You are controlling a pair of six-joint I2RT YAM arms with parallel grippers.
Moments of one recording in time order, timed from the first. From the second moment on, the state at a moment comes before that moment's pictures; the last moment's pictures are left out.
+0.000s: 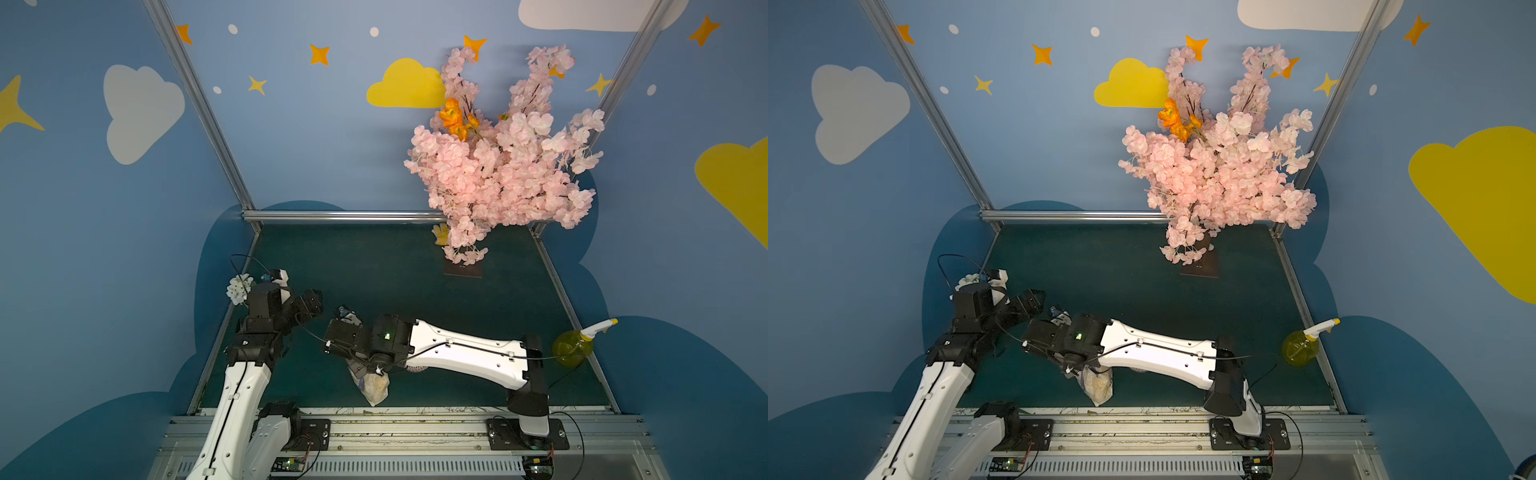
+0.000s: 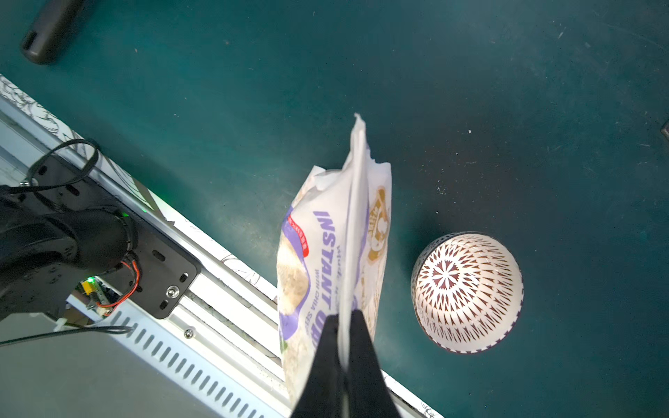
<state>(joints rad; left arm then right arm) 0.03 0.80 0.73 -0.53 0.19 -0.45 1.42 1.94 2.02 -1.29 0.33 0.63</state>
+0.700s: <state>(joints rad) 0.02 0.76 0.76 -0.55 0.24 -0.40 0.91 1.07 1.53 -1.15 0.54 0.47</state>
